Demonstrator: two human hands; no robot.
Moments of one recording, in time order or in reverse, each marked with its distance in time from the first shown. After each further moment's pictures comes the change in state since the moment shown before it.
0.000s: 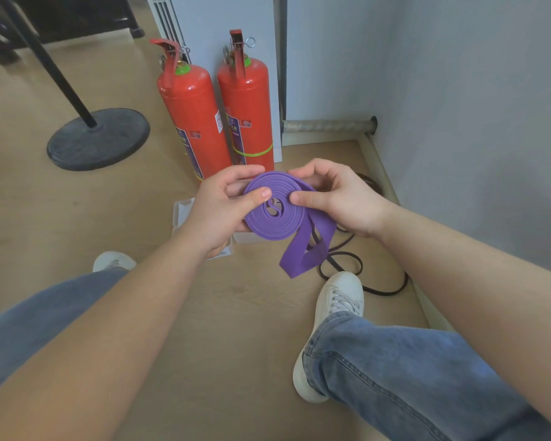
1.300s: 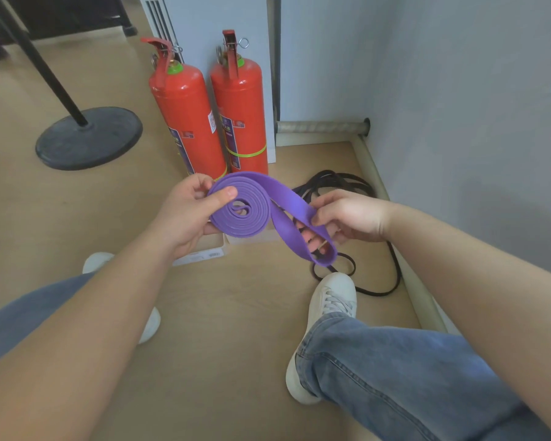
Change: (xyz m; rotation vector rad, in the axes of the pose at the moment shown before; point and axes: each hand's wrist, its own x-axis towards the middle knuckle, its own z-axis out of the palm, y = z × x) left_hand 0.013 -0.016 -0.034 -0.049 0.072 -0.115; right_hand -0.003 0.020 -0.036 -0.144 -0.294 0.445
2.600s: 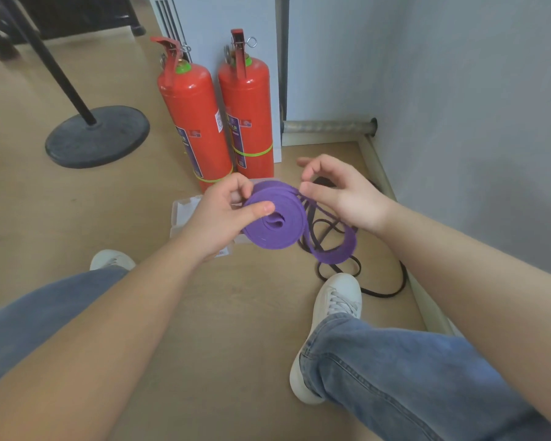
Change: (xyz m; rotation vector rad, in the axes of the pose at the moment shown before) left_hand -0.011 -0.004 0.026 0.148 -0.139 0.173; right_hand 0.003 -0.023 0.019 -0.209 0.423 -0.418
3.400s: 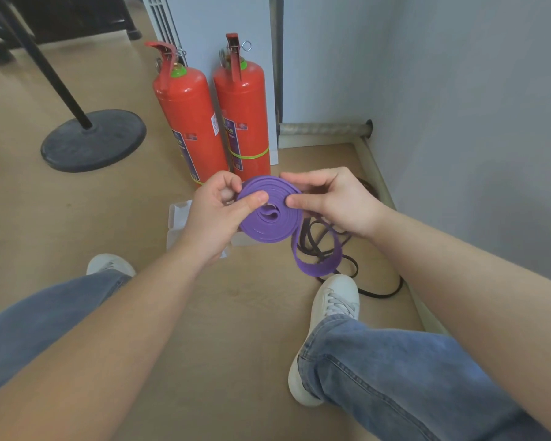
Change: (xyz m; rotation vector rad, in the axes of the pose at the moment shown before) left_hand -0.004 0.006 0.010 -0.126 0.171 0.041; right_hand -0.005 -0.008 0.010 0.359 -0.018 0.086
